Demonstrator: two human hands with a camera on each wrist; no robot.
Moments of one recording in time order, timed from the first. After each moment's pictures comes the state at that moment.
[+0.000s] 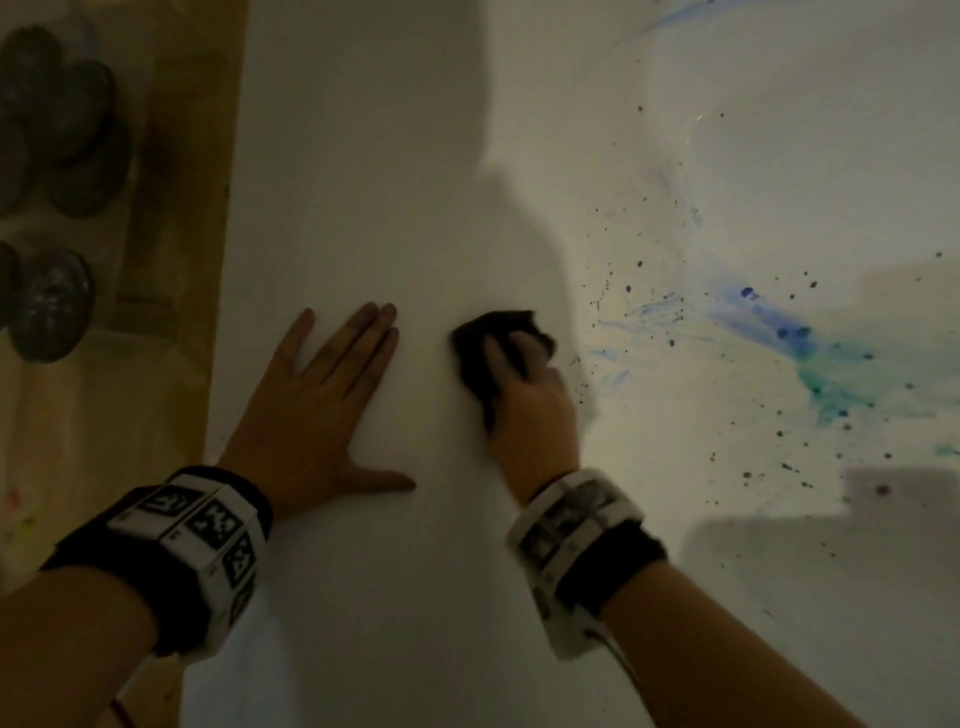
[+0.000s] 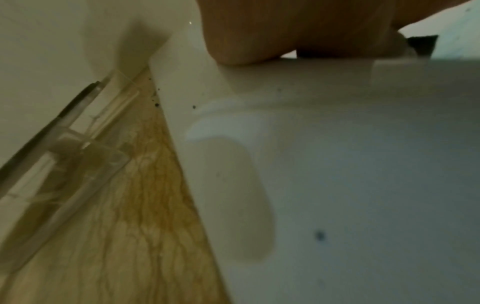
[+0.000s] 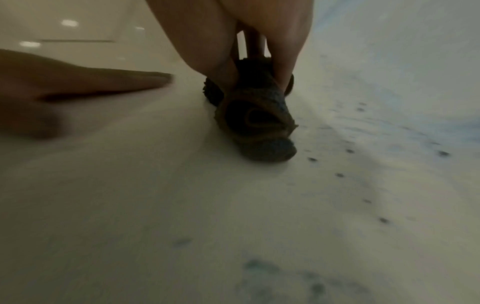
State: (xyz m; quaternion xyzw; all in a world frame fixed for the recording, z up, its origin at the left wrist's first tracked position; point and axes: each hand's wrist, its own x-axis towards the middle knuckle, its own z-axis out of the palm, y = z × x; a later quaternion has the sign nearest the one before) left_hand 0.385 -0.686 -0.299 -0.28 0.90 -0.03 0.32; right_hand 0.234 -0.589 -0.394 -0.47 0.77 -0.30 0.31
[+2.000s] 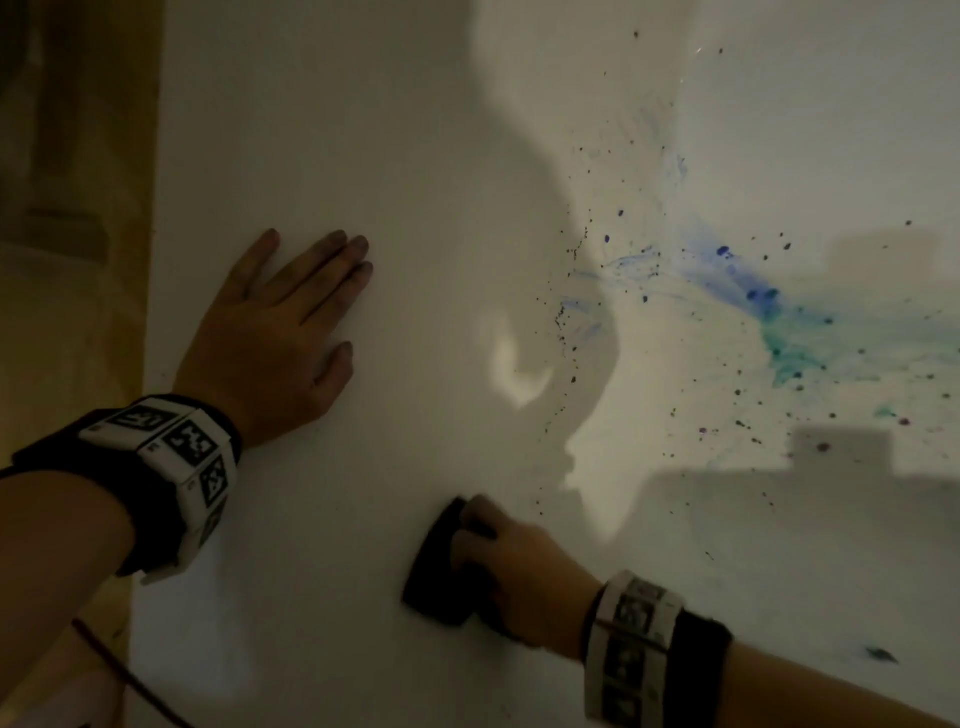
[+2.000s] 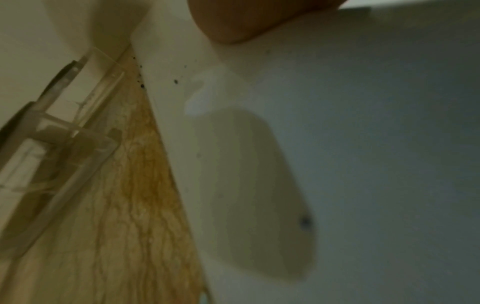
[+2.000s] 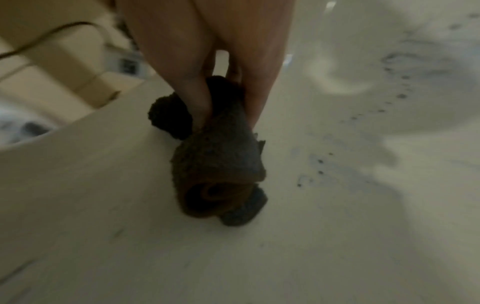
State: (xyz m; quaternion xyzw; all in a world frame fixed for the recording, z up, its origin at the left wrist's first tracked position) left_hand 0.382 -0.686 -0.313 -0.26 0.95 -0.09 0.13; right_hand 0.240 -0.465 -0.376 -0.62 0.50 -0.15 0.59
